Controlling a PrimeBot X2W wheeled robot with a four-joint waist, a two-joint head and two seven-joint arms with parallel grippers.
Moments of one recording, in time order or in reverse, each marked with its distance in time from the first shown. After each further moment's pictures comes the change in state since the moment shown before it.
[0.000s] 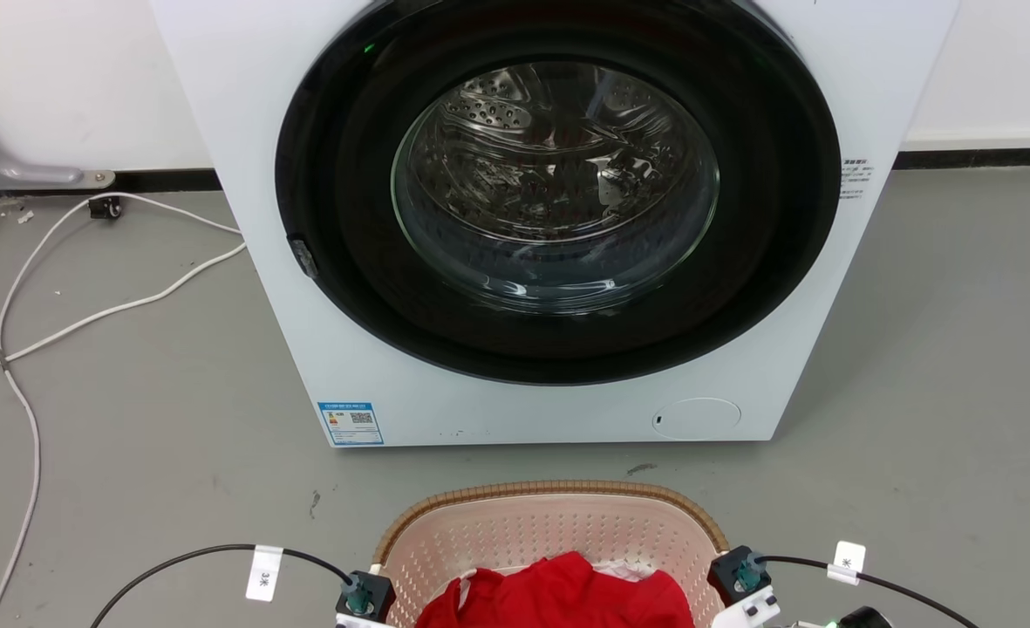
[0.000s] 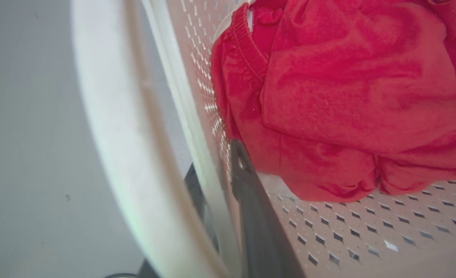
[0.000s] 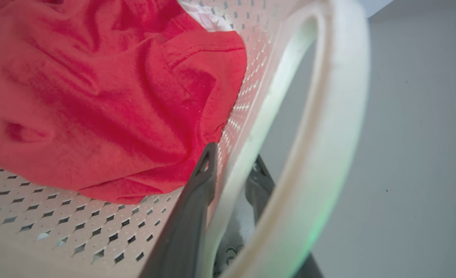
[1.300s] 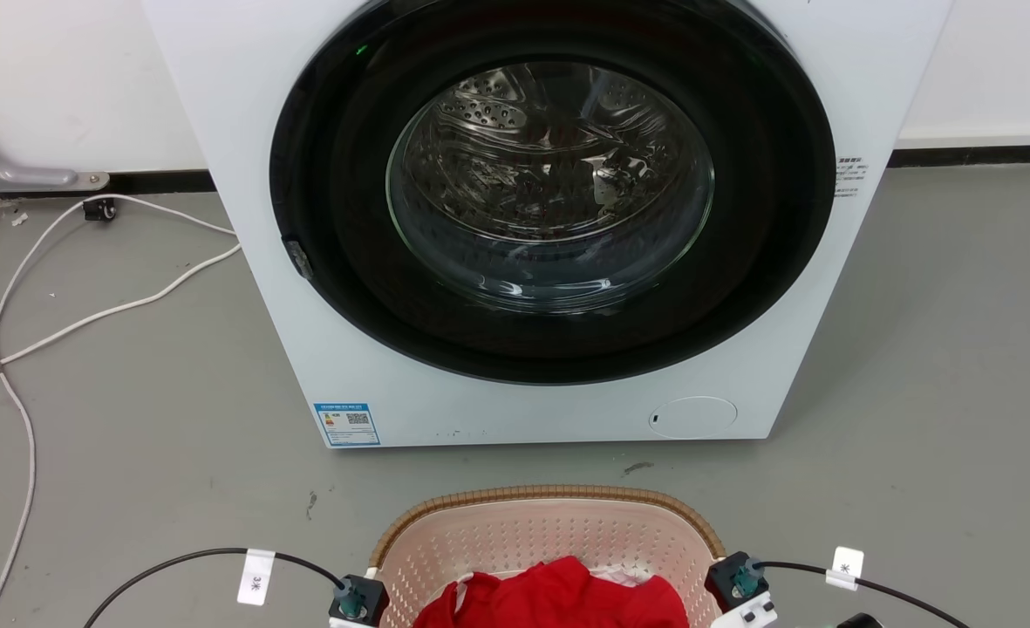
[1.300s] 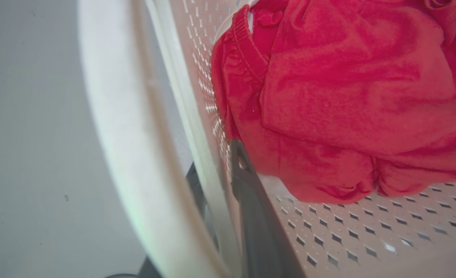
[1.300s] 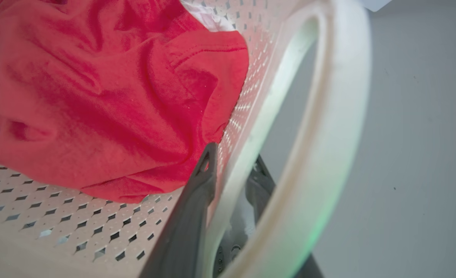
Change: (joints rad) left arm -0.008 0.020 -0.128 0.012 -0.132 0.000 -0.026; right arm 0.002 0.002 0.055 0.007 0.061 0.000 -0.009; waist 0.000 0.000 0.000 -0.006
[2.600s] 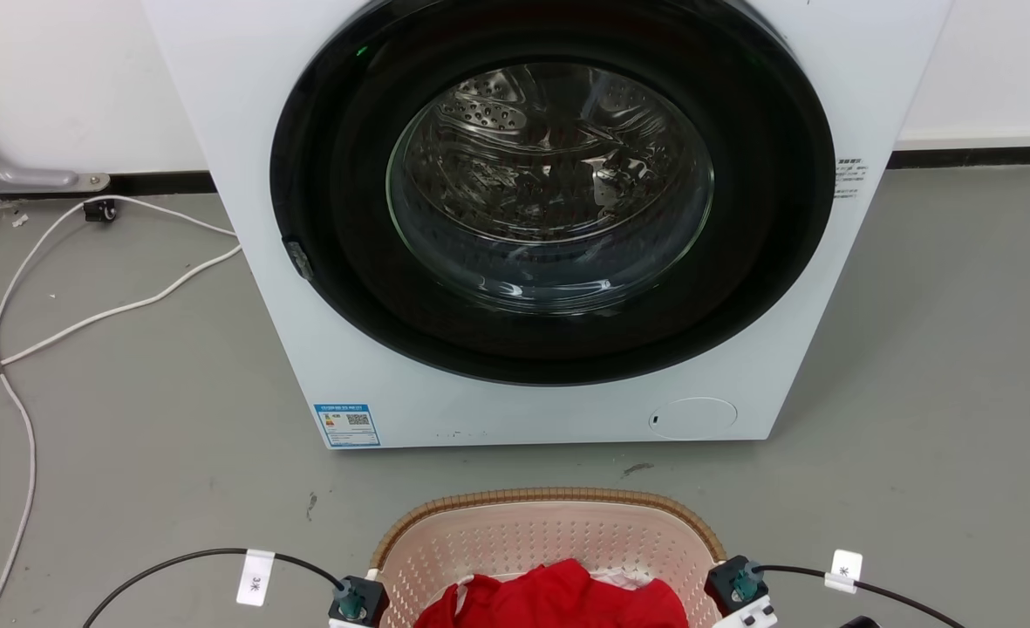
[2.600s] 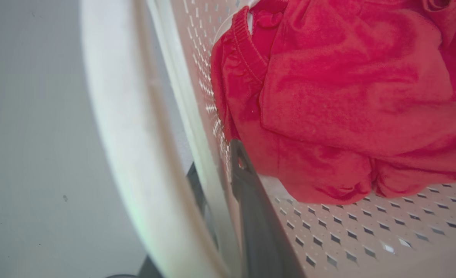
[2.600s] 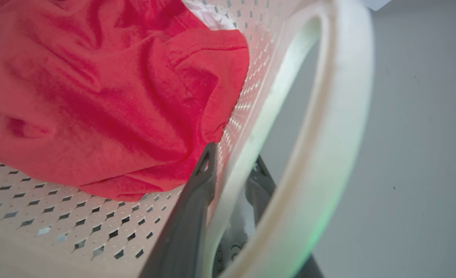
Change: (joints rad) left arm -0.011 0.003 -0.086 0.013 -0.087 0.000 -0.016; right arm -0.001 0.000 0.031 0.009 0.024 0.000 -0.006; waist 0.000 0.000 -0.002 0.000
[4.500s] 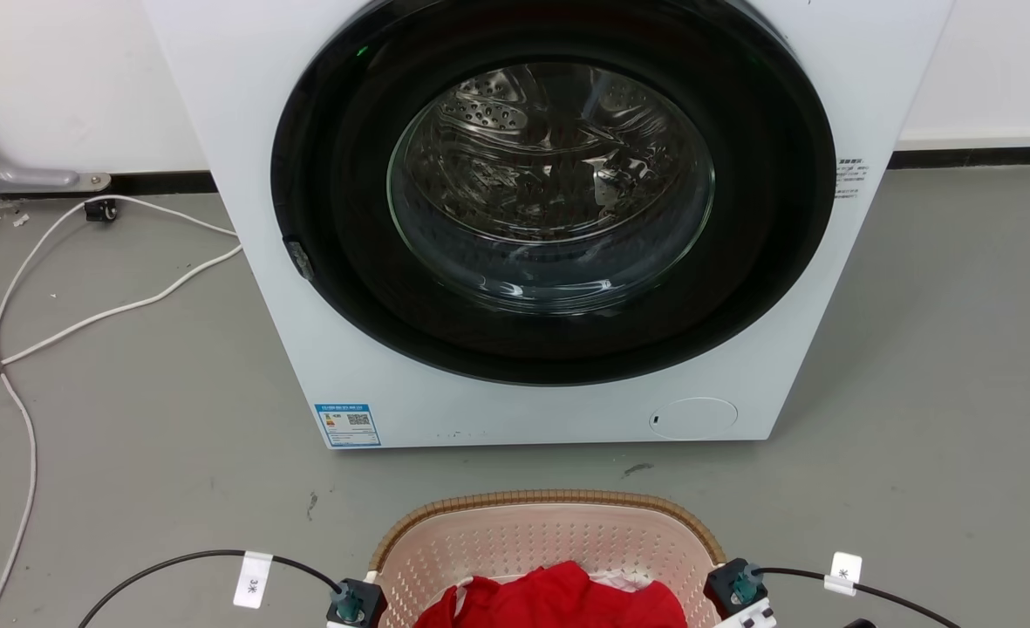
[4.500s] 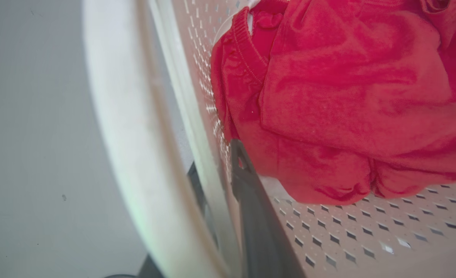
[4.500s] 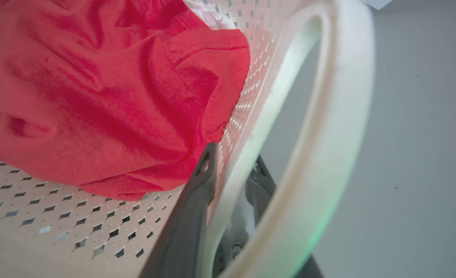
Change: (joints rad) left arm -0.005 0.006 -0.080 0.007 -0.083 0.000 -0.018; right arm 0.000 0.000 0.027 0.005 0.025 0.000 -0.006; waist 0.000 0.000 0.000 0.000
